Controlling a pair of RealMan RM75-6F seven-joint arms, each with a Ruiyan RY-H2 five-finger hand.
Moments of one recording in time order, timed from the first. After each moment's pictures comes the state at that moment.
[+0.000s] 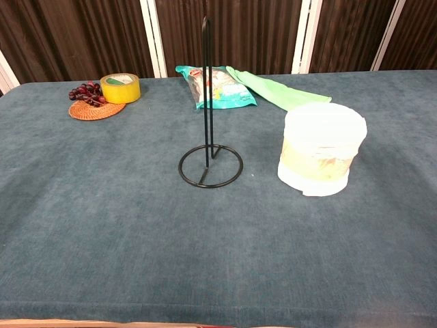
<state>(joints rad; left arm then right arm) -0.12 -1.15 -0.03 -1.64 1.50 1.47 0.17 0.09 -1.14 0.04 -1.62 -1.52 1.46 -0.15</state>
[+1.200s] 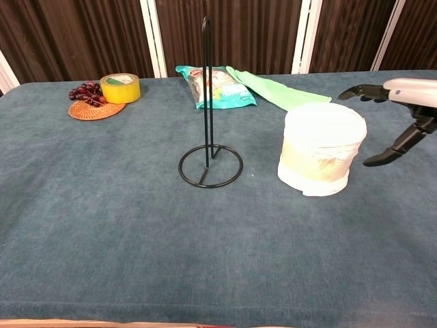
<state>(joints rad) -0.10 -1.12 -0.02 -1.64 1.51 1.48 0.13 0.53 -1.28 0.21 -1.64 -1.13 0.88 -0.23</state>
